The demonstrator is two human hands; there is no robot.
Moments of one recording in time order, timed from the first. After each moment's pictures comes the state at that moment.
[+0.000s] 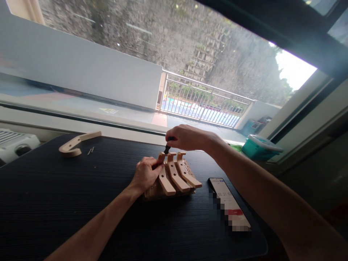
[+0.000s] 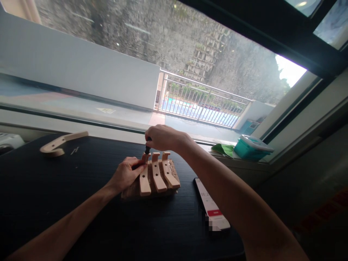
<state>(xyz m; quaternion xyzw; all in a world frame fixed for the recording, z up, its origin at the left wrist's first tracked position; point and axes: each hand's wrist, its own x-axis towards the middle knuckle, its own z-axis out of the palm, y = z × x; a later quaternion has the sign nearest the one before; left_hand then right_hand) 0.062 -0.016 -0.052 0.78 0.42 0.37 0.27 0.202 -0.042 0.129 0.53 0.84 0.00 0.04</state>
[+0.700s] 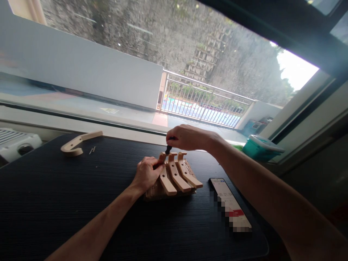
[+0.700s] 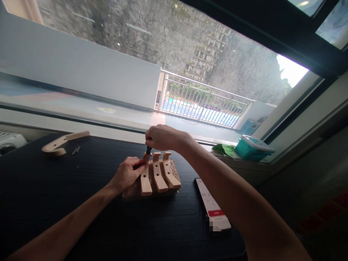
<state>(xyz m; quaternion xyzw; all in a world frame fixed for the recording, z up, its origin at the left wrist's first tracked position) 0.062 -0.016 -0.053 0.78 0.43 0.37 0.26 0.199 -0.044 0.131 0.54 0.84 -0.01 0.04</state>
